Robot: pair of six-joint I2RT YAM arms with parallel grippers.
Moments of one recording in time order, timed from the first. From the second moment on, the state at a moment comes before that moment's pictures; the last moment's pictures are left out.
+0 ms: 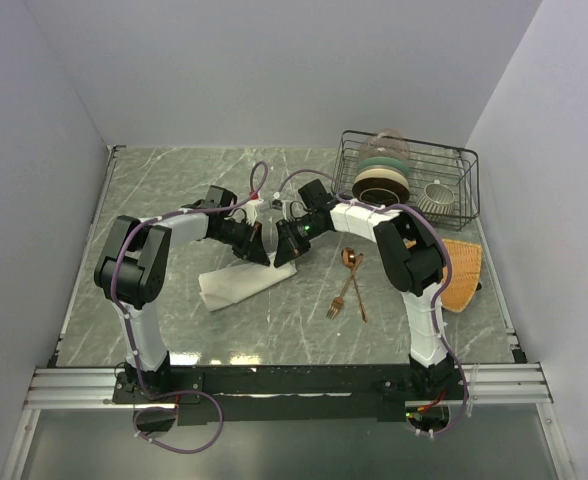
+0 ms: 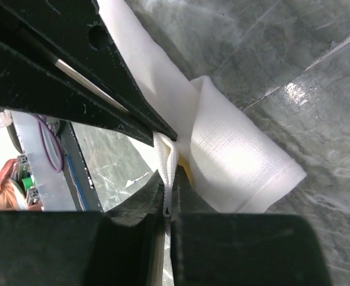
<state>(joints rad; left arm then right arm) -0.32 1.91 1.15 -0.35 0.91 0.19 0.54 2.14 1.47 -0.43 -0.88 0.08</state>
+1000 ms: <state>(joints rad) -0.38 1.73 0.90 -0.19 0.81 0.11 0.62 2.07 1.48 -0.50 -0.66 0.14</state>
